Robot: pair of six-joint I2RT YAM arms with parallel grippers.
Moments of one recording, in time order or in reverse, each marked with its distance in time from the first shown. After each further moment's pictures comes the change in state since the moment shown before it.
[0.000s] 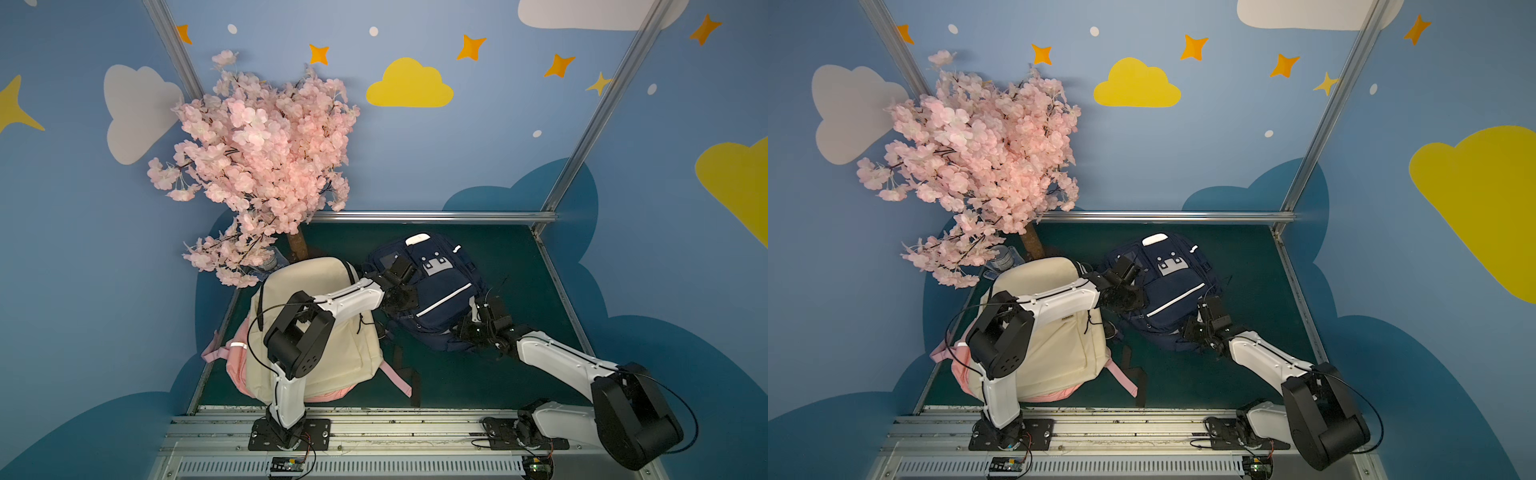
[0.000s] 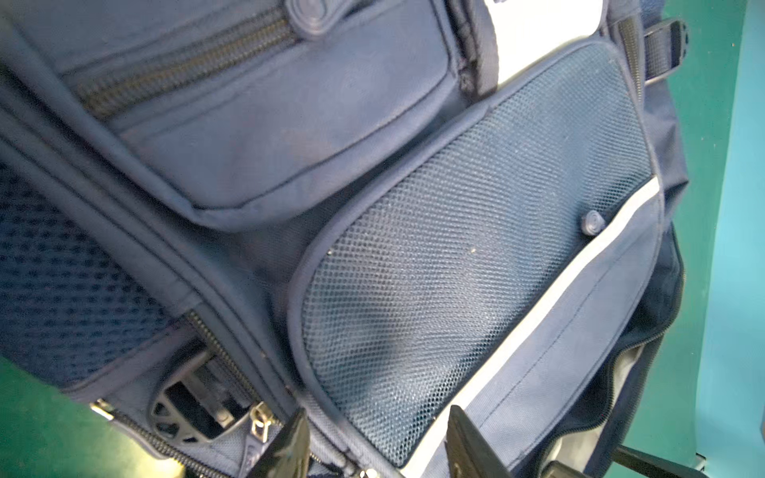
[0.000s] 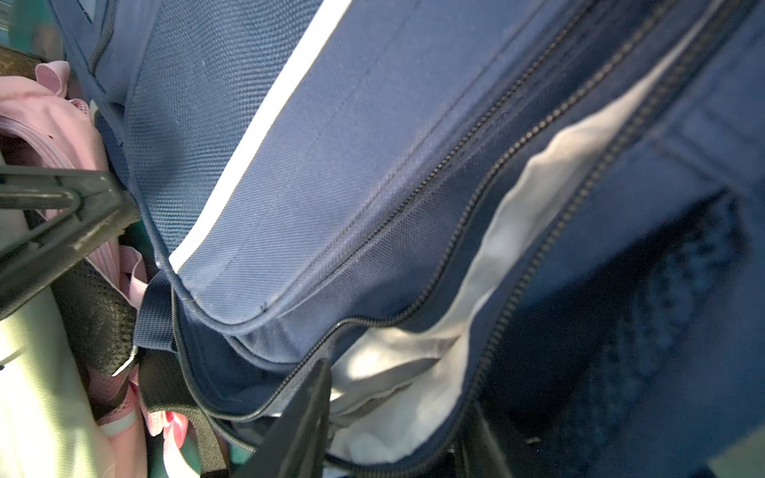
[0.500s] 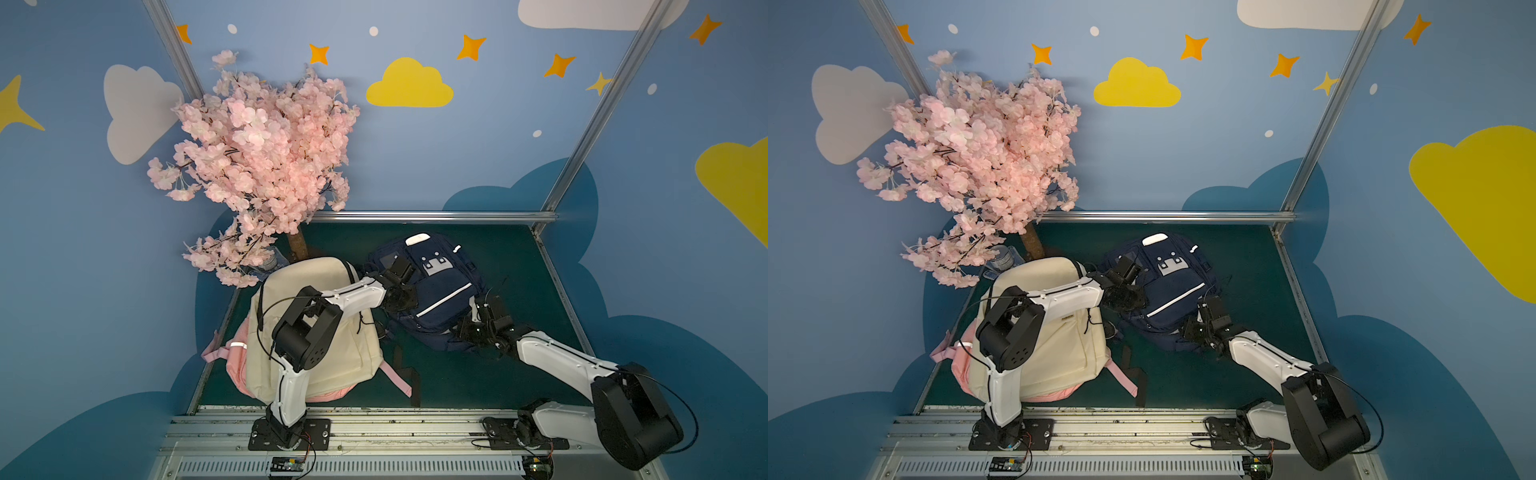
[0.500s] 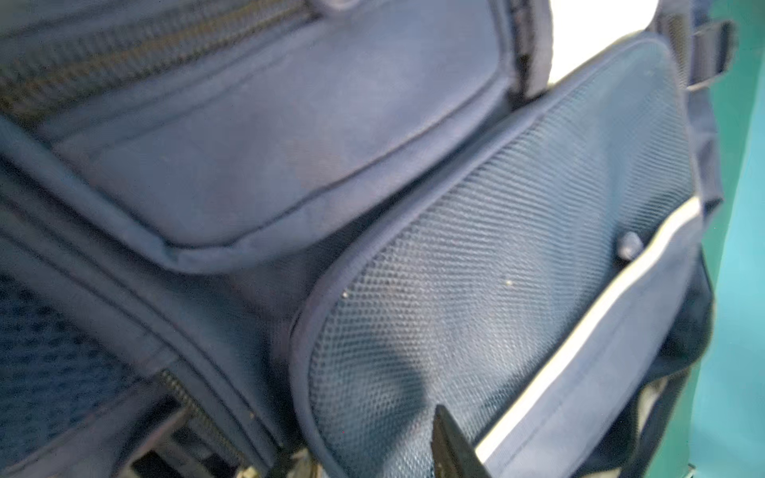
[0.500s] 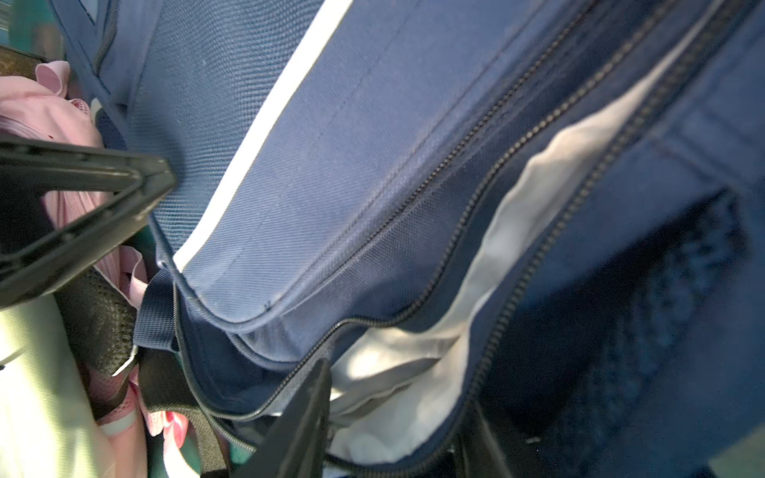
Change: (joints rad) left arm 0.019 0.085 0.027 0.040 0.052 -0.021; right arm 0.000 0.000 0.000 0.000 0.000 0.000
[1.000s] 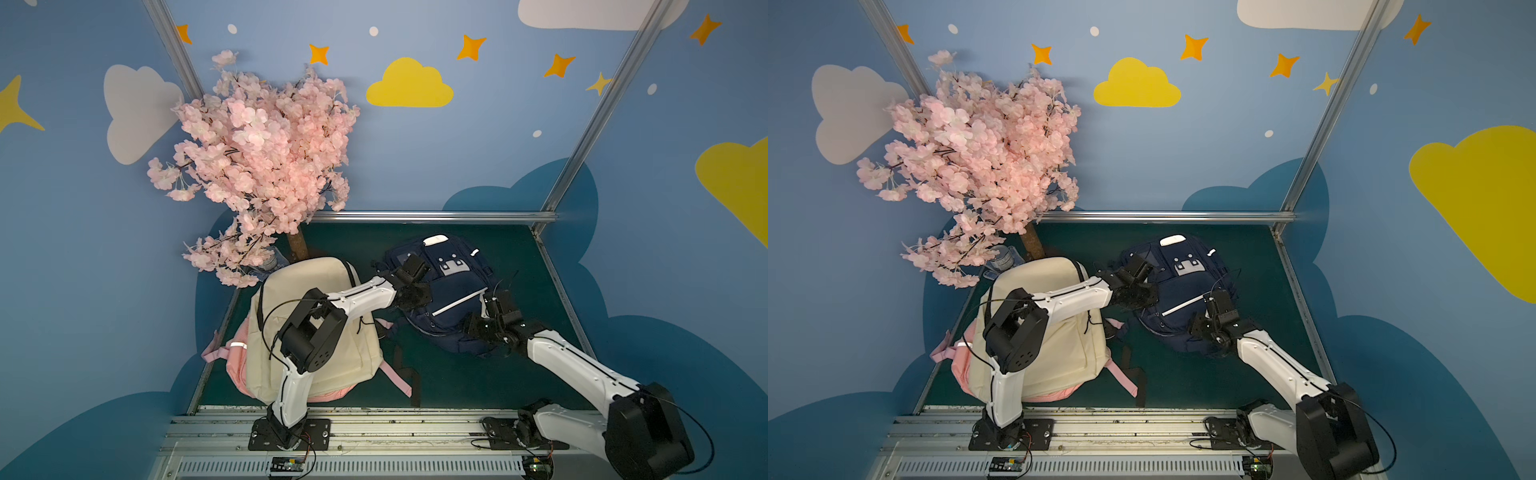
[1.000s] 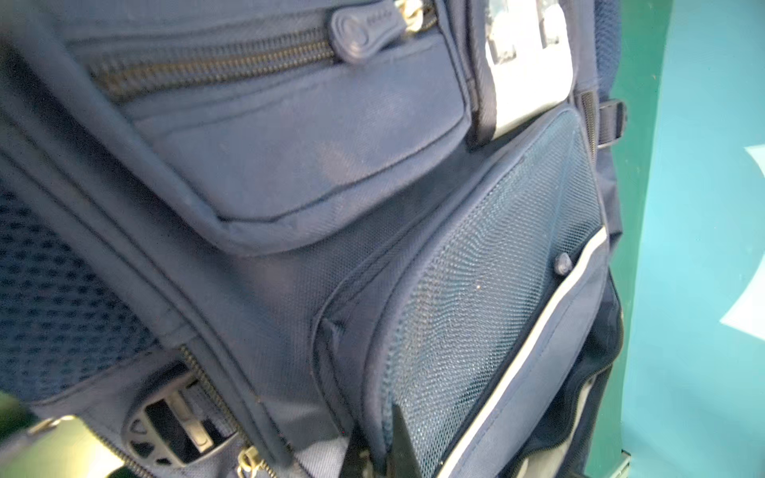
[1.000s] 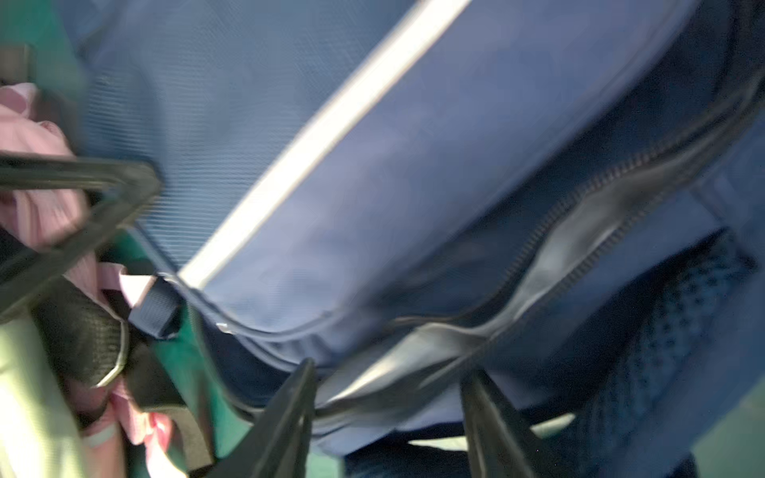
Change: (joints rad) left arm -0.085 0.009 0.092 0.017 -0.018 -0.095; right arm -0.042 -0.136 0.107 -0.256 0.094 -0.074
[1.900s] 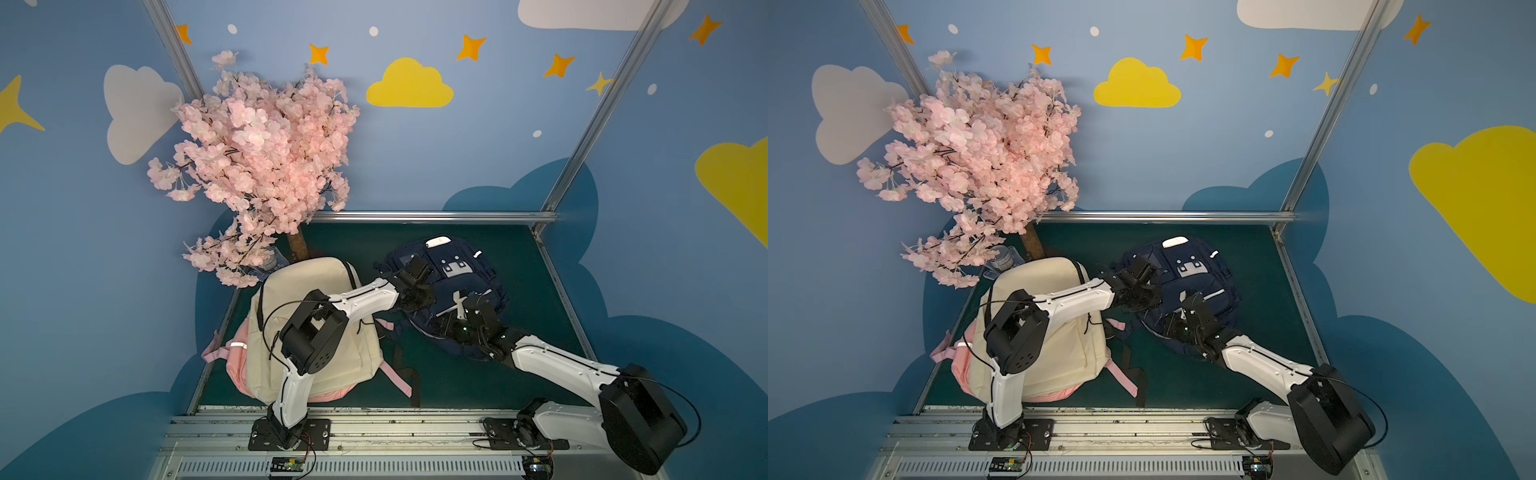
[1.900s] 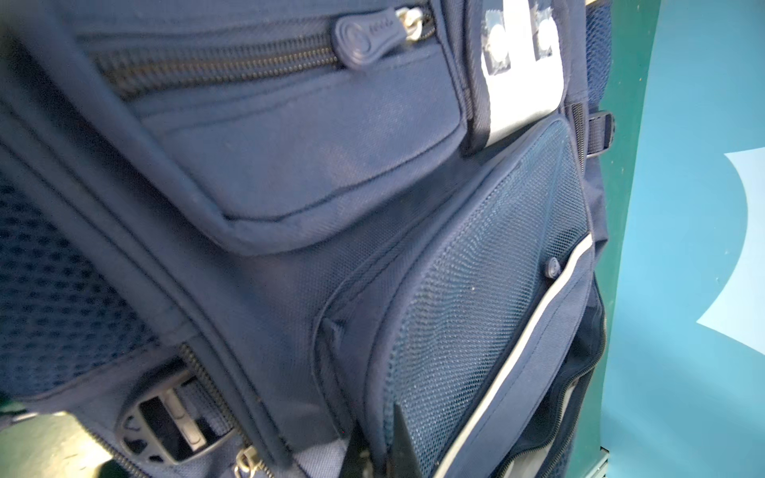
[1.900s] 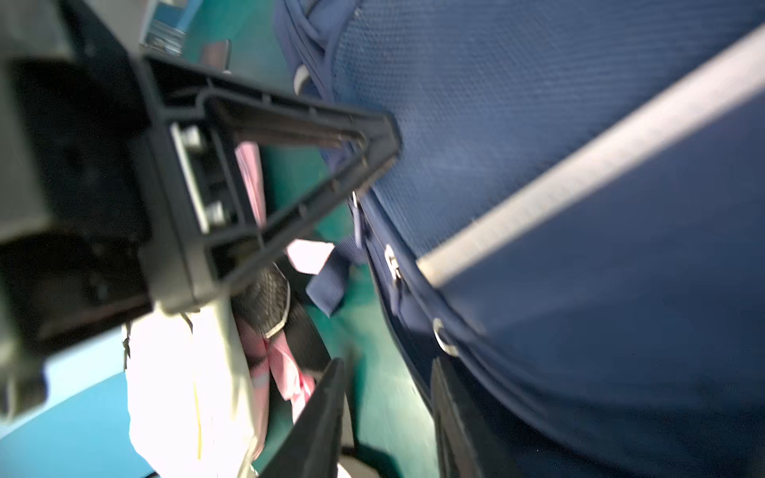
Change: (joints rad) left arm -0.011 -0.004 0.005 0.006 0.010 -0.046; right arm 0.224 0.135 -0.094 0.483 -0.109 0.248
